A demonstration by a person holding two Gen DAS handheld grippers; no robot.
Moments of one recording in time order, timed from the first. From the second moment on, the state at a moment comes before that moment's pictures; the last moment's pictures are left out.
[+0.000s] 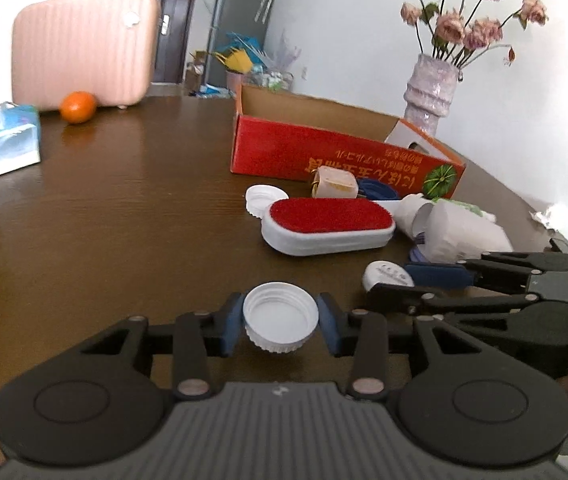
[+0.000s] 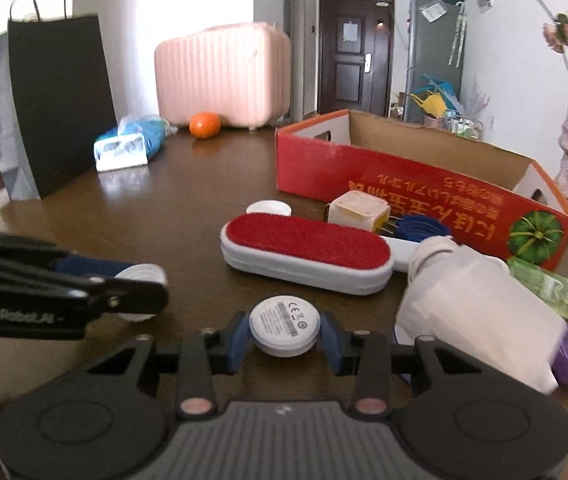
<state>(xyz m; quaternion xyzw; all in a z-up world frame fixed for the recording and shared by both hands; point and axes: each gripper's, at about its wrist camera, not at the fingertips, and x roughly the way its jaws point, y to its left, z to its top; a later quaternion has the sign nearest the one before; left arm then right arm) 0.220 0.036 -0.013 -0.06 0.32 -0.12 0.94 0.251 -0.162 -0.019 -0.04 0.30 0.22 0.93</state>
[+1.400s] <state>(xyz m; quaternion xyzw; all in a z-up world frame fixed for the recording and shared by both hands) 0.198 -0.002 0.107 0.00 0.11 -0.11 0.99 0.153 -0.274 0.086 0.02 0.10 0.06 0.99</state>
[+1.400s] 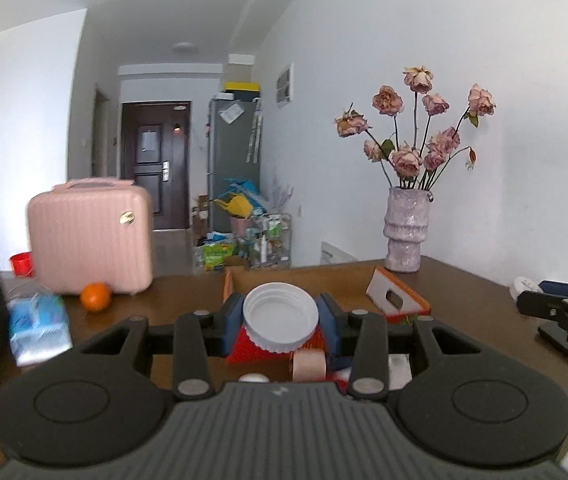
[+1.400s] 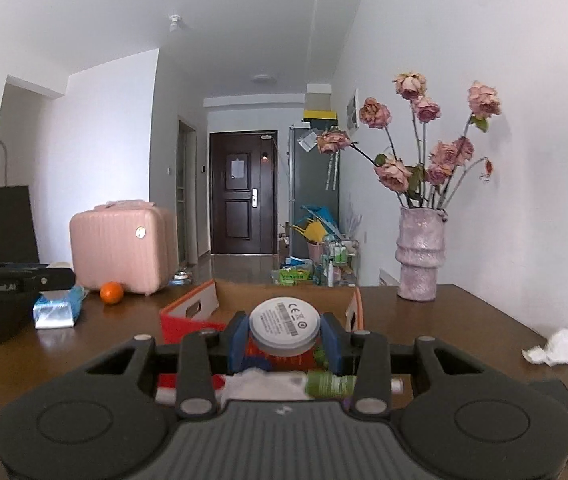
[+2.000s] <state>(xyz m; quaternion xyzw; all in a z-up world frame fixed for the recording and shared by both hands) 0.560 -0.029 0.083 0.01 0.33 -0.15 0.93 0.506 -0.308 0.092 -0.01 0.28 0.12 0.95</state>
